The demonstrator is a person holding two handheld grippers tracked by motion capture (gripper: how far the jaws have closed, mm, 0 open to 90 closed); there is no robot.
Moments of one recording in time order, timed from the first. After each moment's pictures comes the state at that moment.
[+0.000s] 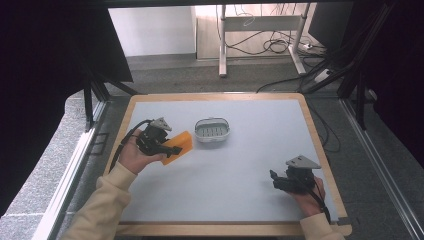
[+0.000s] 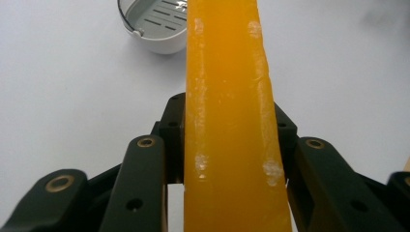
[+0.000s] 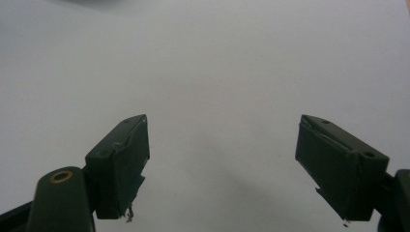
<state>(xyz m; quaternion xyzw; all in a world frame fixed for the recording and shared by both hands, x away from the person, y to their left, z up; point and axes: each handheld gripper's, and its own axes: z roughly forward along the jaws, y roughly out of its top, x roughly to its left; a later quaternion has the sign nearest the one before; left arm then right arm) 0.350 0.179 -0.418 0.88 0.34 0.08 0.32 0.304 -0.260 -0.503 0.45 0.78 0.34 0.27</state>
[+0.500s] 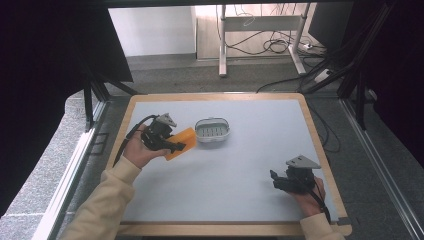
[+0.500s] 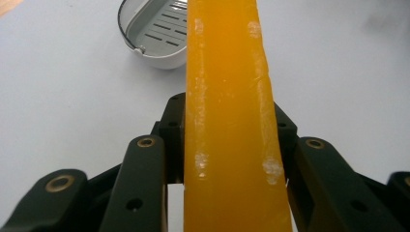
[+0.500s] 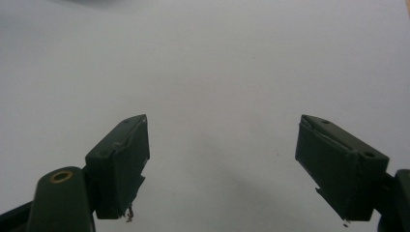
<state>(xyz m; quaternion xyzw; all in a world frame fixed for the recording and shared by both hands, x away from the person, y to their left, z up) 0.365 0.169 -0.414 0.89 0.32 0.09 0.31 0.305 -0.260 -0.504 0.45 0.78 0.34 0.27</state>
